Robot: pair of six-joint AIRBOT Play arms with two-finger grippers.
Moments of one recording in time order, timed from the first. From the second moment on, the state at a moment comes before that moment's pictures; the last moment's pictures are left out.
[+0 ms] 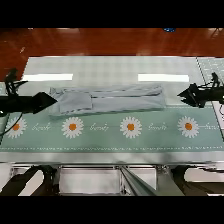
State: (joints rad) left arm 0.24 -0.92 0.73 0.93 -1.08 -1.34; right arm -0.49 -1.52 1.06 -0.85 1.12 1.35
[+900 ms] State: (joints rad) left arm 0.17 -0.91 0.64 0.89 -1.00 -1.34; right arm -0.21 -1.75 1.26 -0.64 1.07 1.30
